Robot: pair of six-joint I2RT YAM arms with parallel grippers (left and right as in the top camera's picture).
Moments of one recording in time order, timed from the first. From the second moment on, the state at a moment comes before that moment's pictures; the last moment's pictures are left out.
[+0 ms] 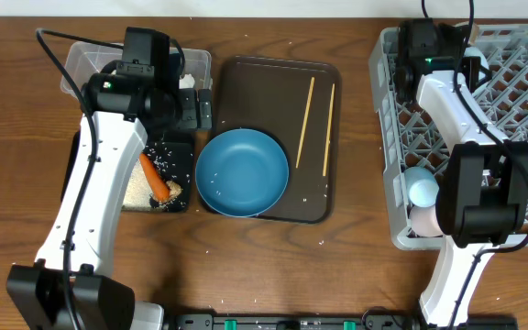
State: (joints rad) left arm -0.13 1.61 1.55 -1.08 0.08 -0.19; right arm 0.06 2.14 1.67 -0.58 1.26 0.05
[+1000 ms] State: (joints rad) left arm -0.13 1.61 1.55 -1.08 0.08 -0.19; right arm 0.32 2.13 1.65 -0.74 1.10 0.05
